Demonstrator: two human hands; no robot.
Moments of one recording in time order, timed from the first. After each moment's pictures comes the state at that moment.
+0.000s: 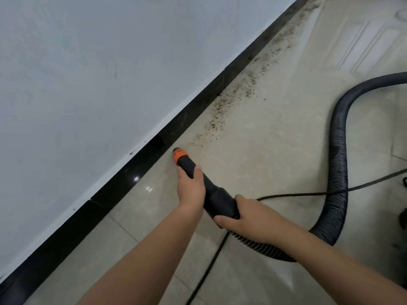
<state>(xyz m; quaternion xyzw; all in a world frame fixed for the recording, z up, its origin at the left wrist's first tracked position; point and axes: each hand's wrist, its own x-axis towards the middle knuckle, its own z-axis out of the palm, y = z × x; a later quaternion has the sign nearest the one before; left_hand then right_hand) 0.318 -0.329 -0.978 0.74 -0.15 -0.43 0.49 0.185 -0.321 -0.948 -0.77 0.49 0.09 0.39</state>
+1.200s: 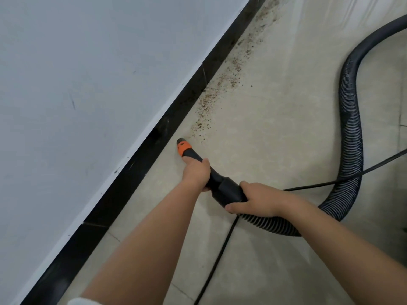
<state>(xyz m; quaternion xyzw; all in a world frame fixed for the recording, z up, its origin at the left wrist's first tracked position) 0.286 -0.405 -0.964 0.83 -0.21 -0.46 0.23 0.137 -0.386 -0.969 -0.75 0.45 0.12 0.47</state>
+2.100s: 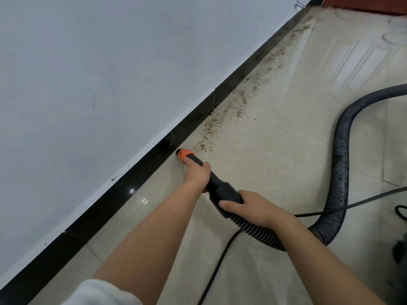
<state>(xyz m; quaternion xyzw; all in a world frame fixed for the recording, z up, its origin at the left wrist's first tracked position) 0.308 -0.437 -0.964 0.79 -0.21 -0.48 0.33 0.162 -0.413 -0.955 -0.71 0.52 0.04 0.48</state>
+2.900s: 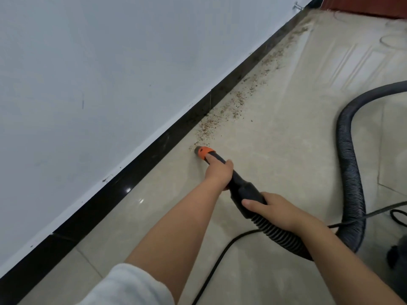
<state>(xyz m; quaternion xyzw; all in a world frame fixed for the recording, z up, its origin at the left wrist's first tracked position) 0.258 -0.463 -0.961 0.77 -0.27 -0.50 0.29 0.110 -0.427 -0.956 -0.68 0.55 0.00 0.49</state>
